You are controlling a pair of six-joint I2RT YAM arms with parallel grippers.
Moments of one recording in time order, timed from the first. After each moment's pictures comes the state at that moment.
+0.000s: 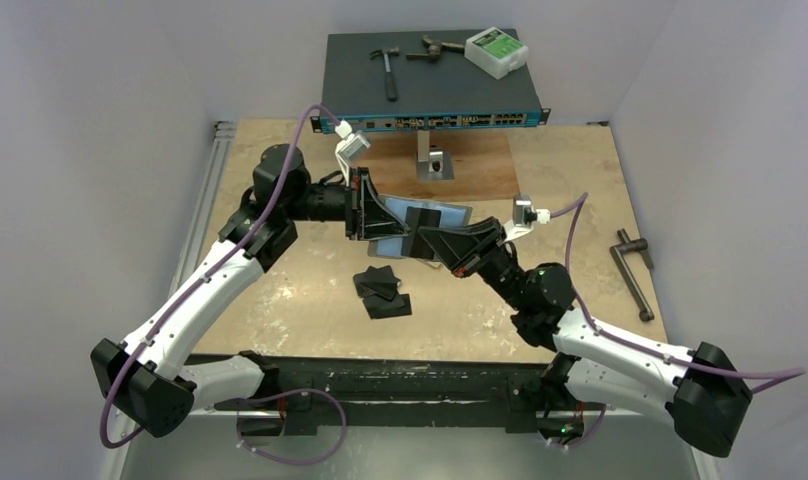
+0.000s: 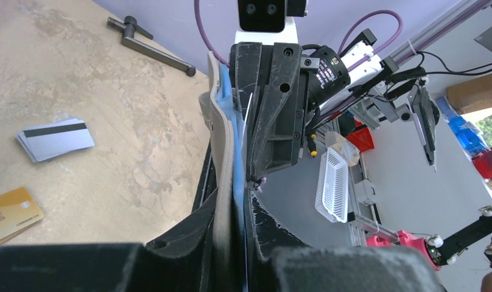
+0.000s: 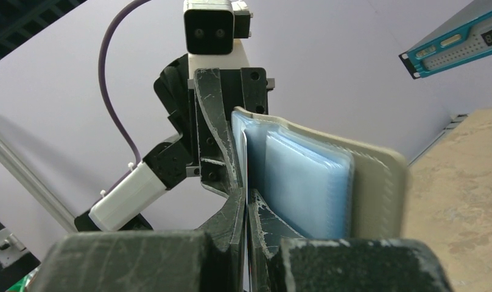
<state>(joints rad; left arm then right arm) -0.53 1.18 1.18 -0.11 0.98 -0.56 0.87 0.95 0.44 1.04 -0.05 0.87</state>
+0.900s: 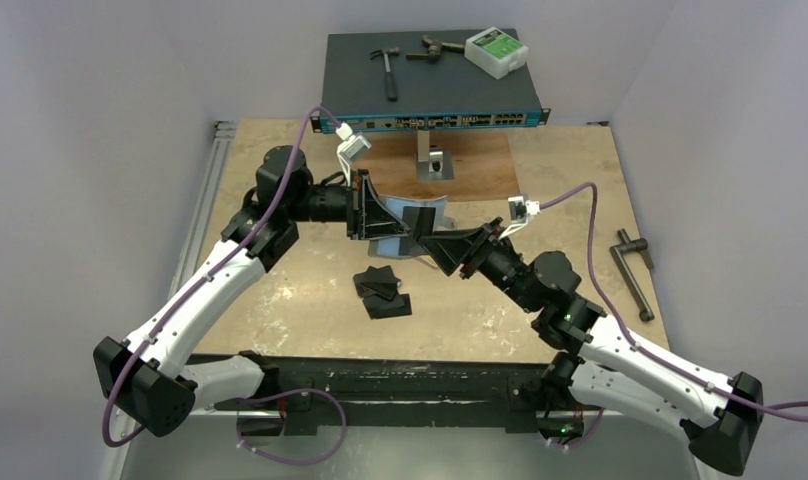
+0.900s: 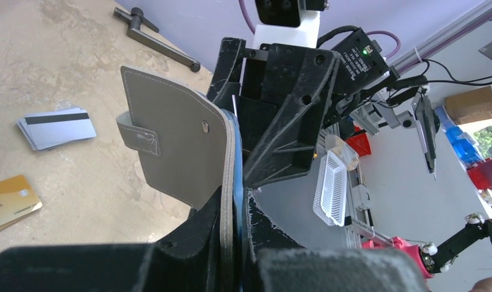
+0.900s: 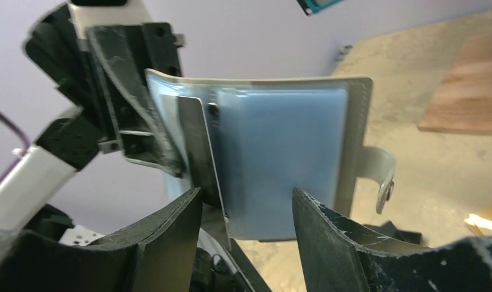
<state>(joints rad) -0.53 1.18 1.16 -0.10 0.97 -0.59 0.89 0.77 0.60 0.36 0.07 0.76</state>
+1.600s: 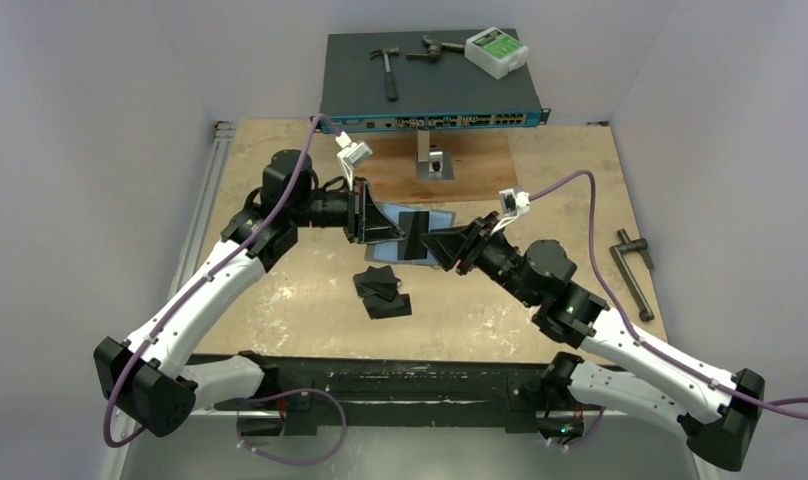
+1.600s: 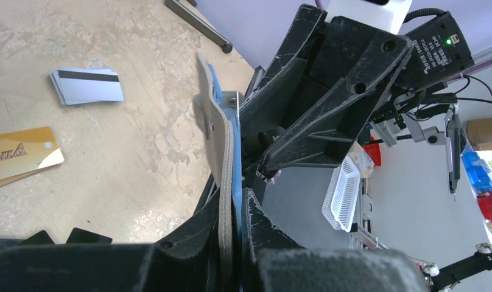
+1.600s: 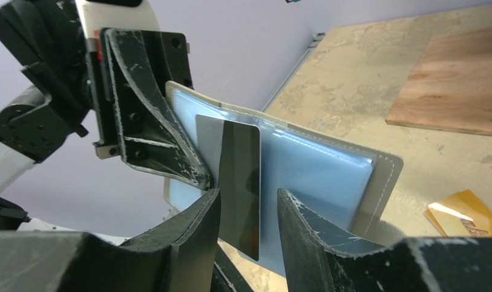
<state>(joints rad) -0.51 1.18 1.15 -0.26 0.88 -0.54 0.89 0.81 0.71 0.17 0.09 0.66</state>
